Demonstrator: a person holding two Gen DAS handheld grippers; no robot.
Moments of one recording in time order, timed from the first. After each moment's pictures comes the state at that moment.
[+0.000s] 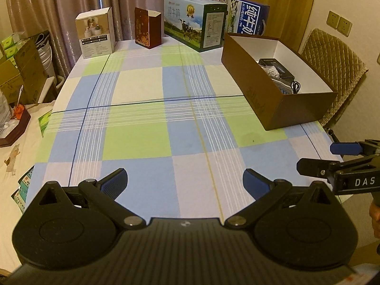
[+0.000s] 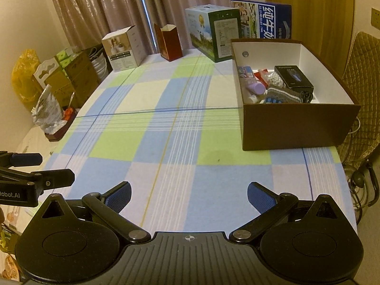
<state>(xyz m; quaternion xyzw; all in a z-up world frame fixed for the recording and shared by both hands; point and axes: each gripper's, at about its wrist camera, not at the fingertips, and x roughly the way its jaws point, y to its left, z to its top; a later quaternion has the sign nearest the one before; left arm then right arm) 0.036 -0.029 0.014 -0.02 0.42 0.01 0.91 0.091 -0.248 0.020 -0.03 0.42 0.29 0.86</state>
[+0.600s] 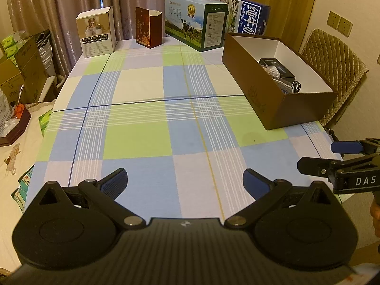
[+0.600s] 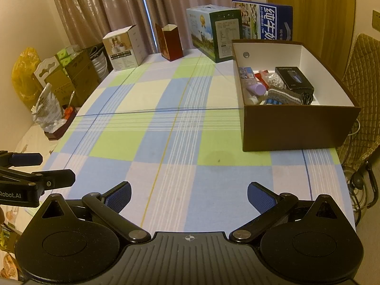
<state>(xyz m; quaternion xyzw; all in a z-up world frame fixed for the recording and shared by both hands) 0.035 -0.027 0.014 -0.03 0.42 0.01 0.91 0.089 -0.247 0.022 -0.03 0.42 0.29 0.86</state>
